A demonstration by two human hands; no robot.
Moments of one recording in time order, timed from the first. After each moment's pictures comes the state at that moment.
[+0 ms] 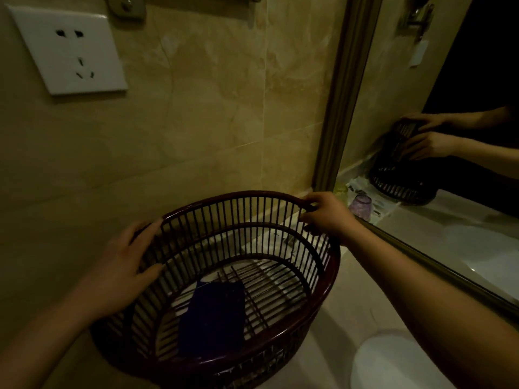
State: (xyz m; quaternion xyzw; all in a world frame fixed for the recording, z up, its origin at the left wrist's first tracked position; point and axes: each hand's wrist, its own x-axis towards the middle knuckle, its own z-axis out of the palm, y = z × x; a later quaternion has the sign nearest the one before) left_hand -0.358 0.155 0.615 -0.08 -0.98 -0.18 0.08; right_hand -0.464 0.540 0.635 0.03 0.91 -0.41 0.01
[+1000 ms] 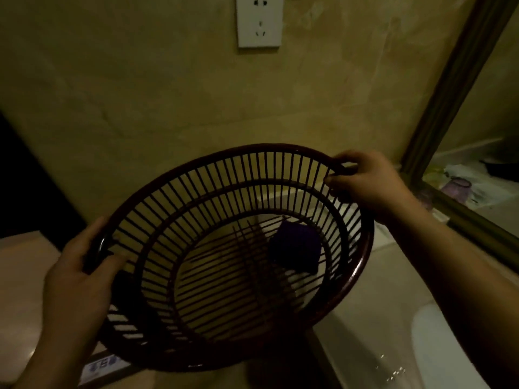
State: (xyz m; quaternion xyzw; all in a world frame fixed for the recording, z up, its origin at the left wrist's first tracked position) left_hand -0.070 0.064 0.592 0.25 -0.76 -0.49 0.34; right_hand -0.287 0.406 0.692 -0.12 0.86 -0.50 0.03
